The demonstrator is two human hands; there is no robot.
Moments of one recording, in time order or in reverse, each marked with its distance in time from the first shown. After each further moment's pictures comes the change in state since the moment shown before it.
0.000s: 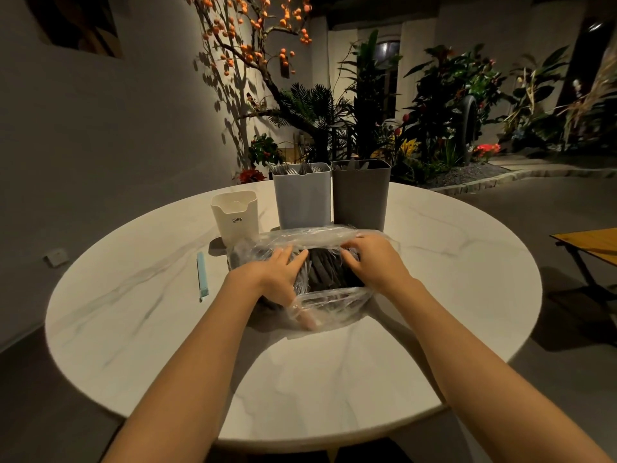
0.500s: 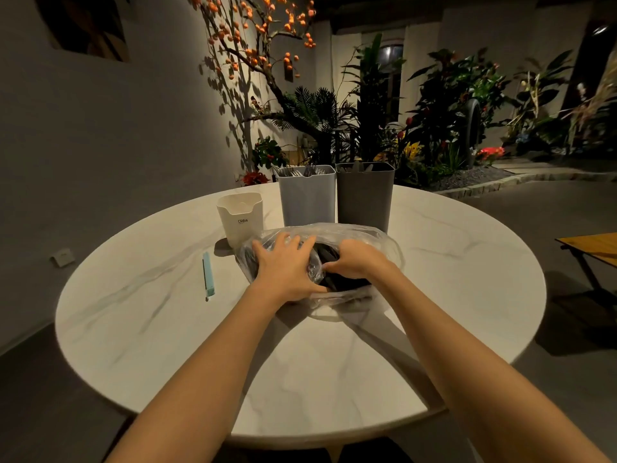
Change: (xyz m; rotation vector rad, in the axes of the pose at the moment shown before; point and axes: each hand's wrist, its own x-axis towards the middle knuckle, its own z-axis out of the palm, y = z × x) left_hand 0.014 0.014 0.015 0.106 0.541 -0.092; right_hand 0.017 -0.044 -0.012 -0.053 -0.426 0.195
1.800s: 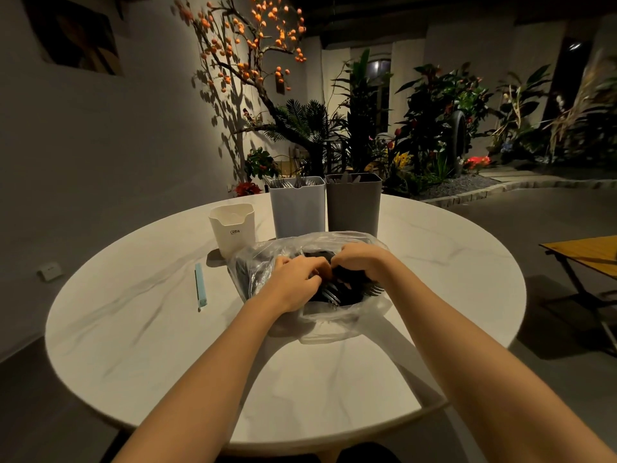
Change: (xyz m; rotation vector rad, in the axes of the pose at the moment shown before) left_hand -0.005 0.018 -0.004 -0.541 0.061 0.188; right_hand 0.006 0.011 -0.023 0.428 -0.177 0.267
